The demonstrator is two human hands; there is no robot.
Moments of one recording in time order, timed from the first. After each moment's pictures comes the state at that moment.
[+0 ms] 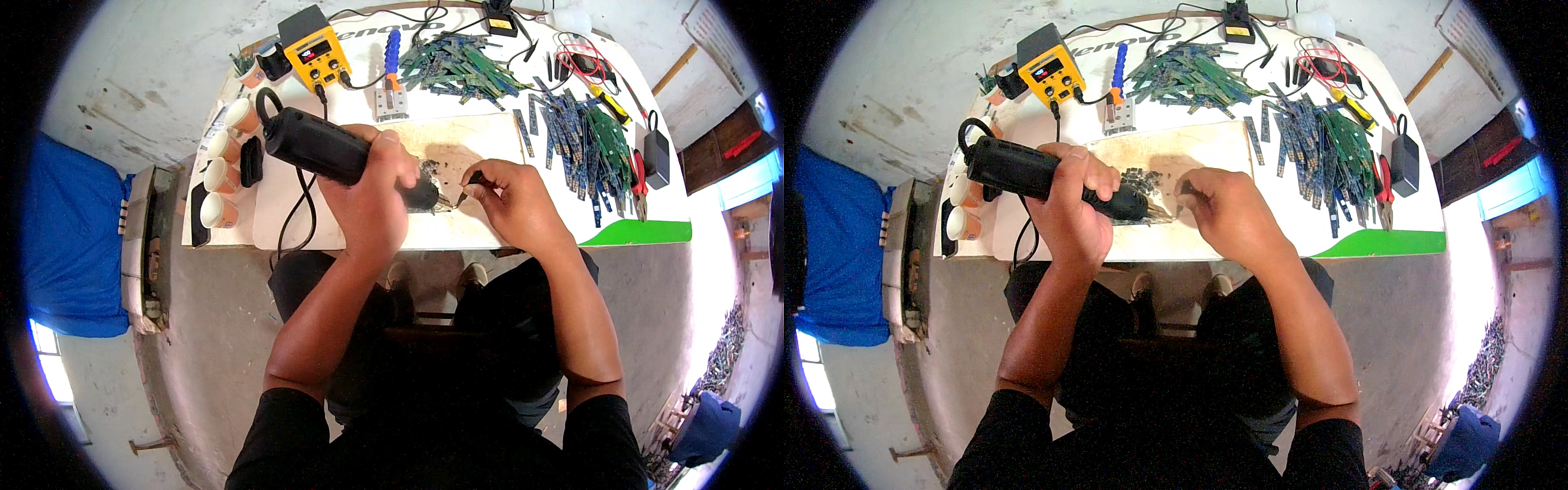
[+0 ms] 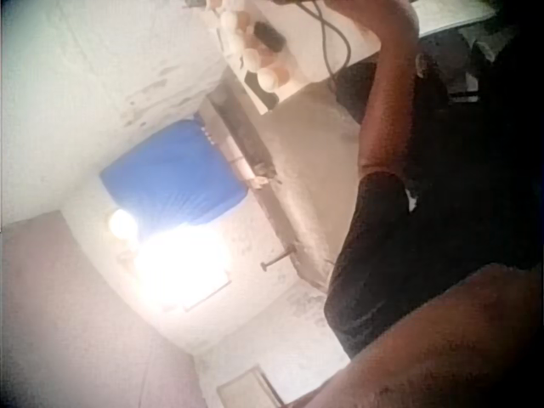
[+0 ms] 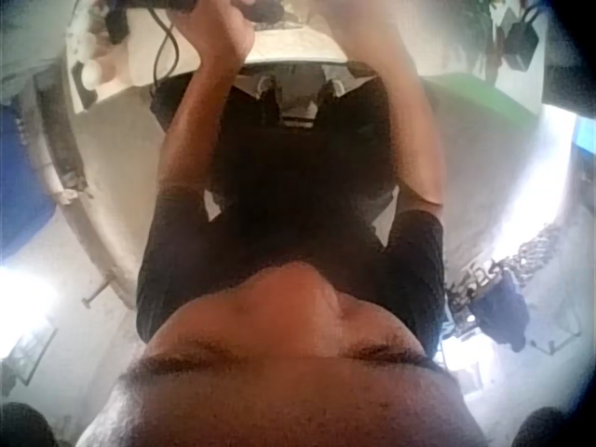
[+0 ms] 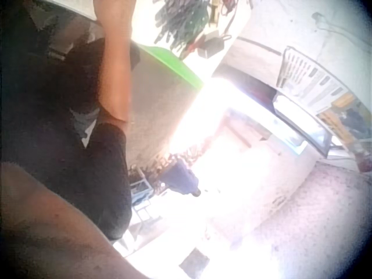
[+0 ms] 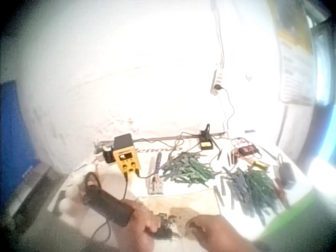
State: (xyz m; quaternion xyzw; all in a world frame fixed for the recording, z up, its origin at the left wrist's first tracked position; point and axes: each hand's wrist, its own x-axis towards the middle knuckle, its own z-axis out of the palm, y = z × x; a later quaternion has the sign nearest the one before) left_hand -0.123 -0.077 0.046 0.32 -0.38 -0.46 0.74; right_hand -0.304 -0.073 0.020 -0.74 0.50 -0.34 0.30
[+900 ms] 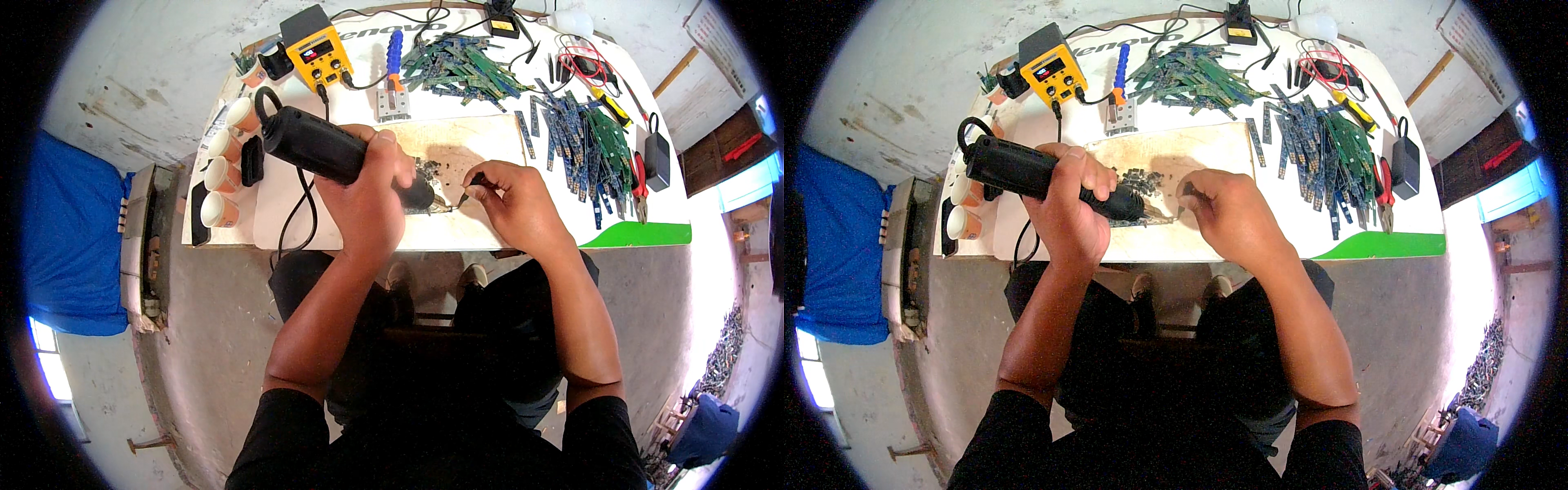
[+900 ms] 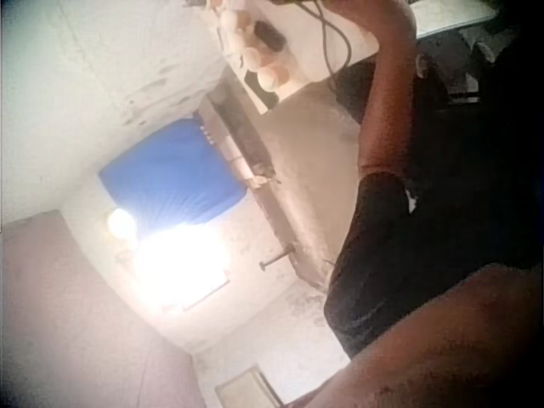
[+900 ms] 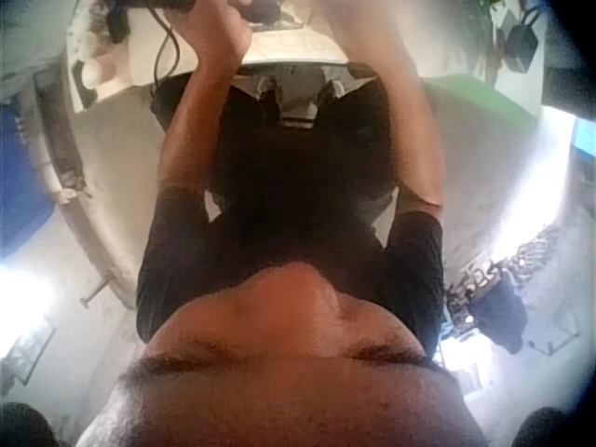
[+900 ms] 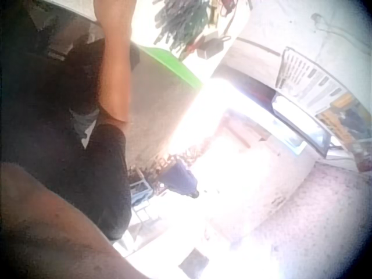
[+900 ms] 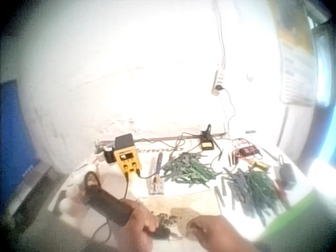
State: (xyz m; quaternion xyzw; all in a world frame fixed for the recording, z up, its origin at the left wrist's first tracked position) left_hand -0.116 -0.078 0.045 0.31 -0.38 -0.46 0.74; right_hand -0.303 -0.072 0.021 -0.73 0.51 -0.34 0.31
